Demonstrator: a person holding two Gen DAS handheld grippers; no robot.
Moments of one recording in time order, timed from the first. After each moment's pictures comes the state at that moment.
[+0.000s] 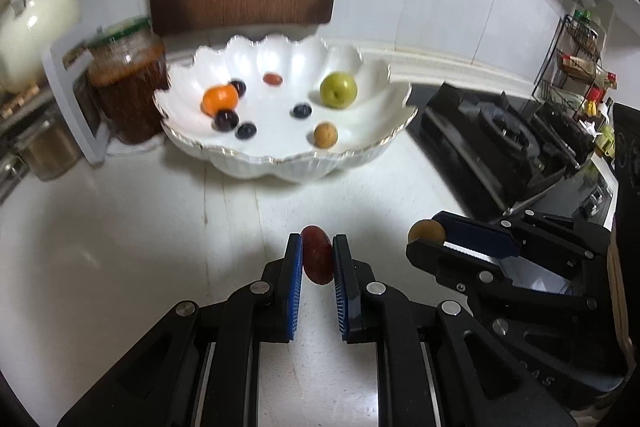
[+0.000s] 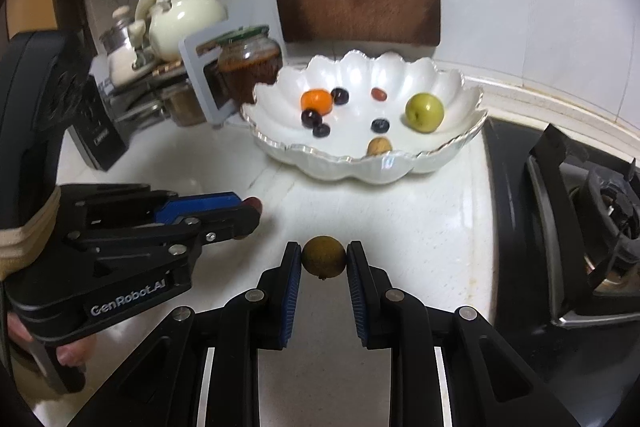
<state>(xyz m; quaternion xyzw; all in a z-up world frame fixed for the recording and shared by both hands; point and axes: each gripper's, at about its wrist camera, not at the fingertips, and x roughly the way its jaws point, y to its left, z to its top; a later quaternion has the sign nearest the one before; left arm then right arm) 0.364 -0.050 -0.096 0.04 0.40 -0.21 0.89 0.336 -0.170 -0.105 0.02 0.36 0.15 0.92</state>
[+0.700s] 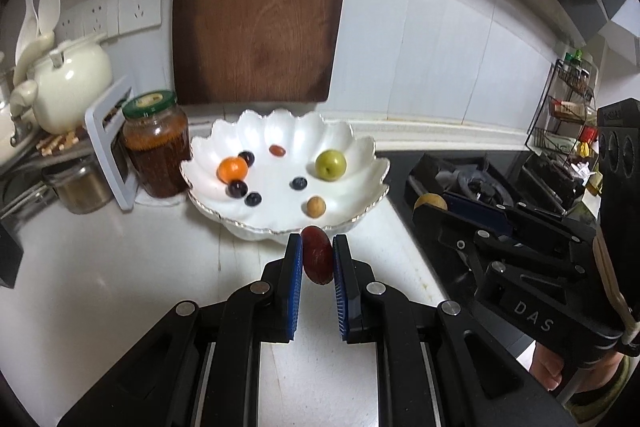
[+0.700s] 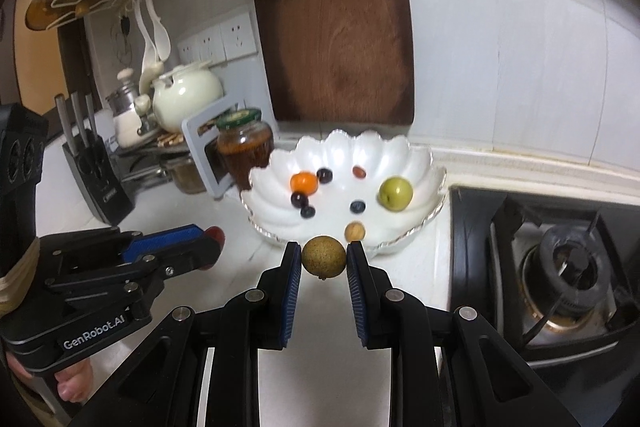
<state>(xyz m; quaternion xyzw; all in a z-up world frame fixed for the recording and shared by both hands) 0.333 -0.049 -0.028 0.01 0.32 -0.20 0.93 0.326 -0.194 -0.038 0.03 0.27 0.13 0.95</state>
